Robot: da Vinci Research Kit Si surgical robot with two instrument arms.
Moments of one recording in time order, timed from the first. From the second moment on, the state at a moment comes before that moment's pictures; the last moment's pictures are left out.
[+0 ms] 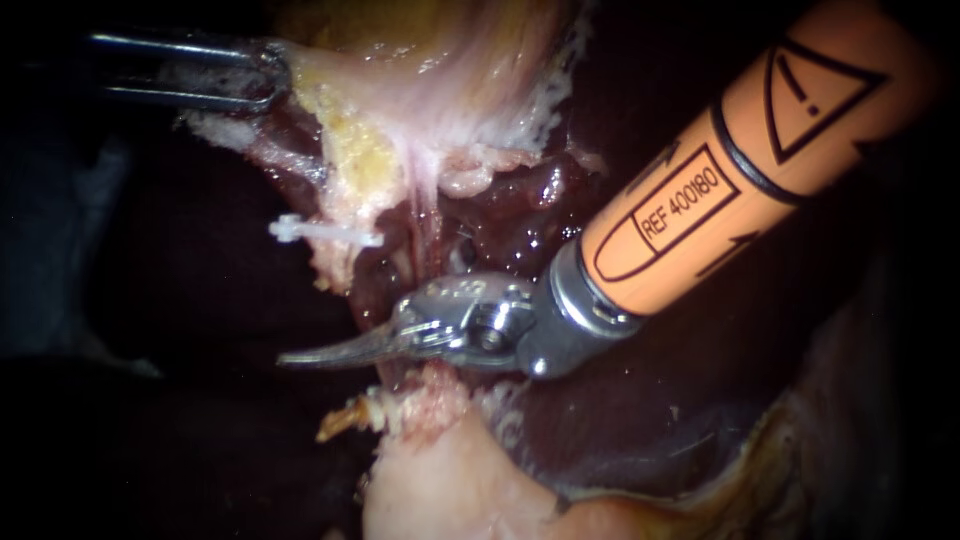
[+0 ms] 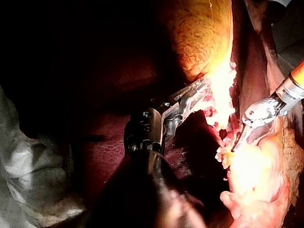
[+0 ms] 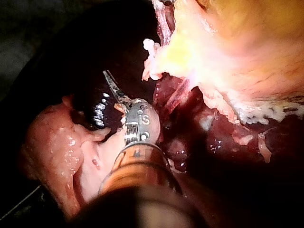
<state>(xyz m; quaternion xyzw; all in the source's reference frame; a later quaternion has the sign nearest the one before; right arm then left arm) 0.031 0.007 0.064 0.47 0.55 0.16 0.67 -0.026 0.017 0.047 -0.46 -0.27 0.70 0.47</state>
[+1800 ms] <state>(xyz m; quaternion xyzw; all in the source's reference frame) 0.010 0.011 0.055 0.18 0.45 0.04 0.87 -0.026 0.017 0.047 -0.46 -0.27 0.70 0.47</state>
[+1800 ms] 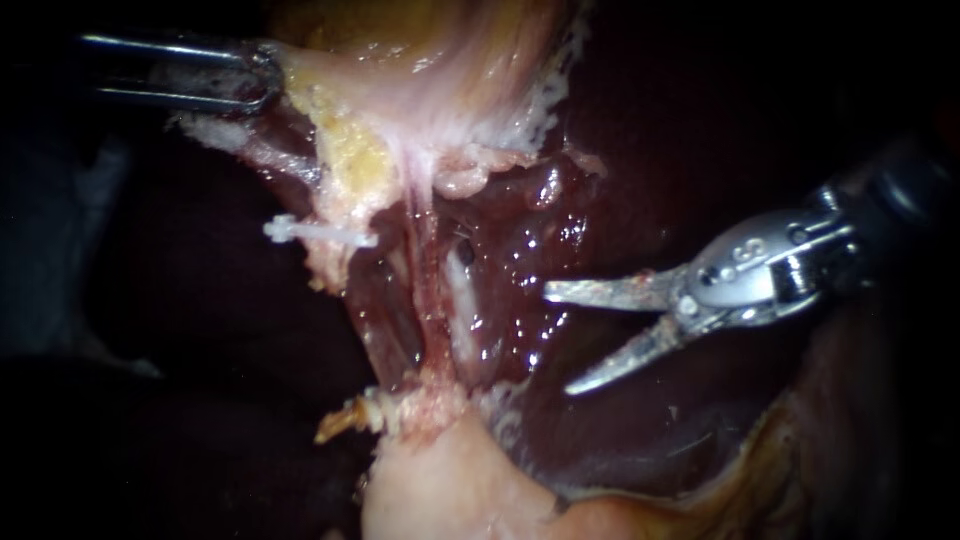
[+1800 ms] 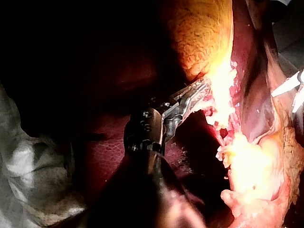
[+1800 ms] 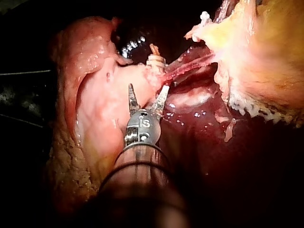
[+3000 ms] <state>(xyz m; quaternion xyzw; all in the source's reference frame) 0.008 0.012 0.055 0.16 0.43 0.06 0.88 -0.029 0.016 0.049 -0.46 -0.26 0.70 0.47</state>
